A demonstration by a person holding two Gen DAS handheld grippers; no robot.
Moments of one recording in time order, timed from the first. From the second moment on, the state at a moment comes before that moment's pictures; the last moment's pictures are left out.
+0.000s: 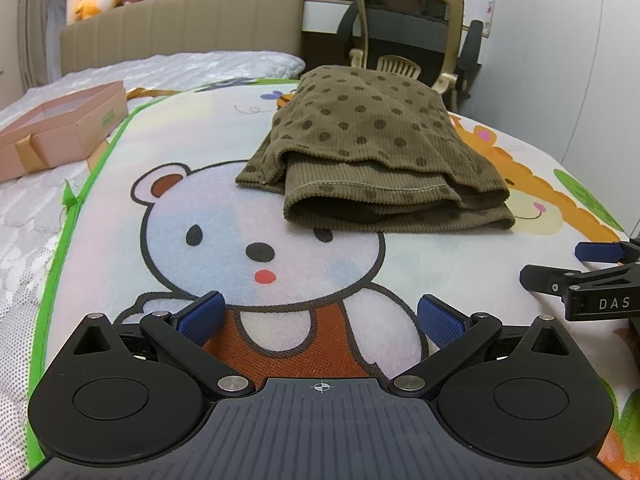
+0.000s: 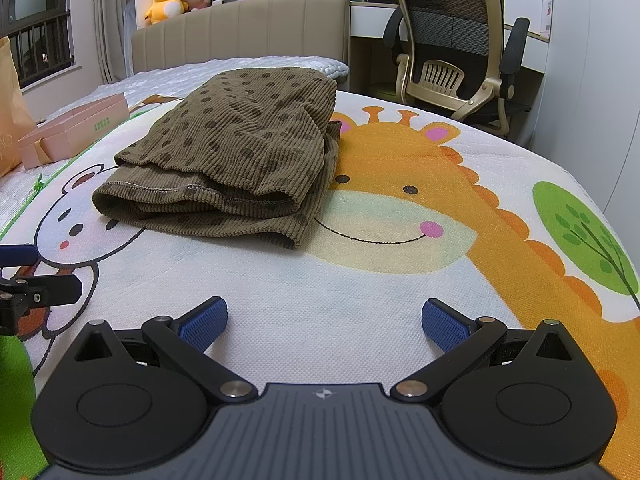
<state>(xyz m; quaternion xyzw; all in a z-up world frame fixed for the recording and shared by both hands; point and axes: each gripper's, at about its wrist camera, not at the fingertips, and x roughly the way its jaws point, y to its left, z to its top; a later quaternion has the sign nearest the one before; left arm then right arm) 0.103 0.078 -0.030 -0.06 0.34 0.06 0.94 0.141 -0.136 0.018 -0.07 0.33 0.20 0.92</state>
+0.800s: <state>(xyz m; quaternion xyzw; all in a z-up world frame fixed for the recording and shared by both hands) 0.103 0.079 -0.030 -0.06 0.33 0.07 0.94 0.140 -0.136 0.017 -0.07 0.33 0.20 0.92</state>
